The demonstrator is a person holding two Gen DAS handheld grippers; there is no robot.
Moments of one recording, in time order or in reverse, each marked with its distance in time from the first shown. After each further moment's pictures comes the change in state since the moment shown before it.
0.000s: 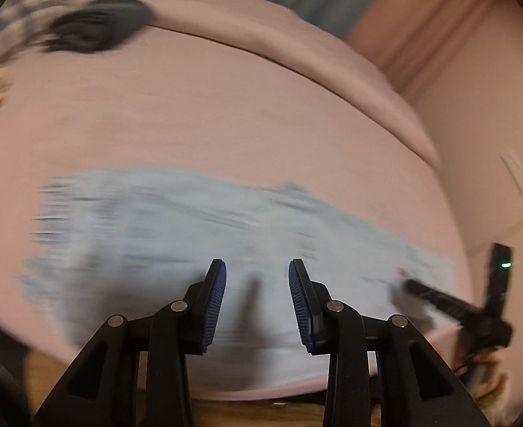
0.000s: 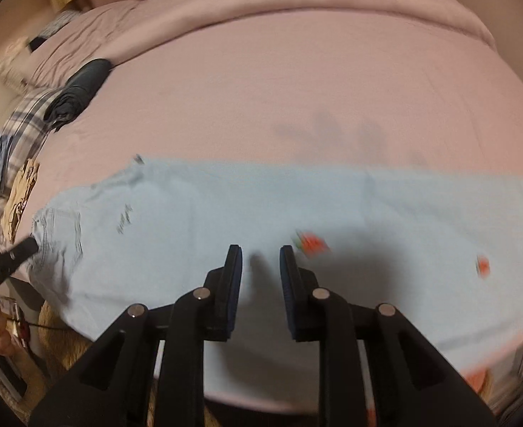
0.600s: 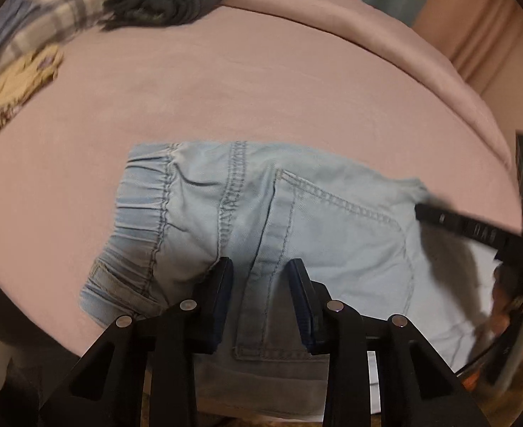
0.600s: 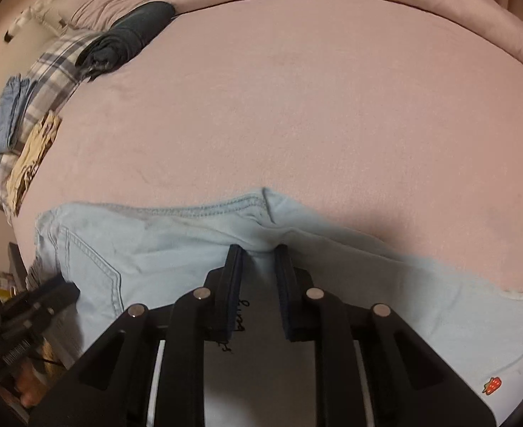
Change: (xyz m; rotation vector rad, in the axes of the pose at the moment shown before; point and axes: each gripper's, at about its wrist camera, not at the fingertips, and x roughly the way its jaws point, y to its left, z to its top) left arm 0.021 0.079 0.000 -0.072 0.026 0.335; right arm 0.112 0.137 0.078 -0.194 0.090 0.123
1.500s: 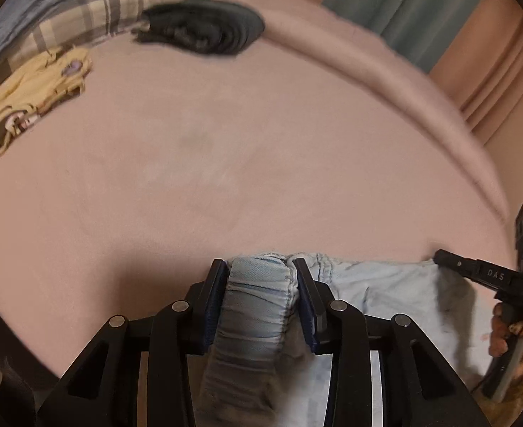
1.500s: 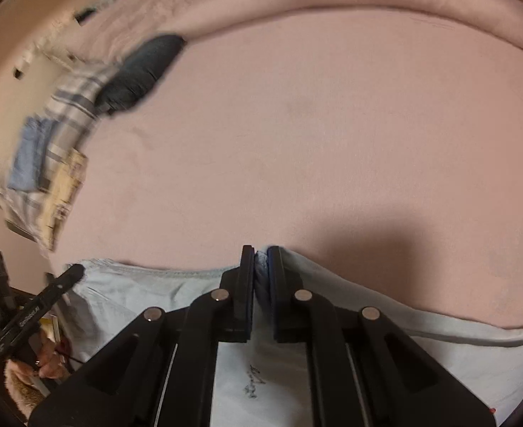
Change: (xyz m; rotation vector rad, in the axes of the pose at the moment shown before) left arm -0.002 0.065 0.039 -0.130 -0.086 -0.030; right arm 0.008 0.013 0.029 0.041 0.016 0.069
